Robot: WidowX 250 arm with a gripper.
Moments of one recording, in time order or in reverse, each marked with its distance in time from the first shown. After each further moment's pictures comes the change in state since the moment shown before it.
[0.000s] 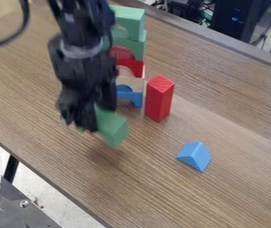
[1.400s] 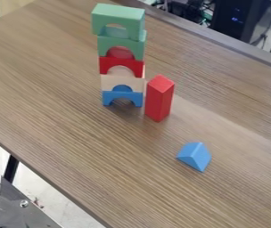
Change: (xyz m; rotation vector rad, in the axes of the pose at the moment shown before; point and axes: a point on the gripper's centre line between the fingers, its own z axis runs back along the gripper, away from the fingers) arm 0.009 -0.093 0.141 -0.163 0.021 0.183
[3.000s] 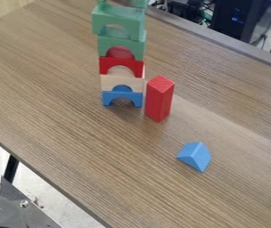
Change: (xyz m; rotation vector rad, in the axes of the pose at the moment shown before) arm 0.014 -0.015 -0.055 0.202 -0.098 0.054
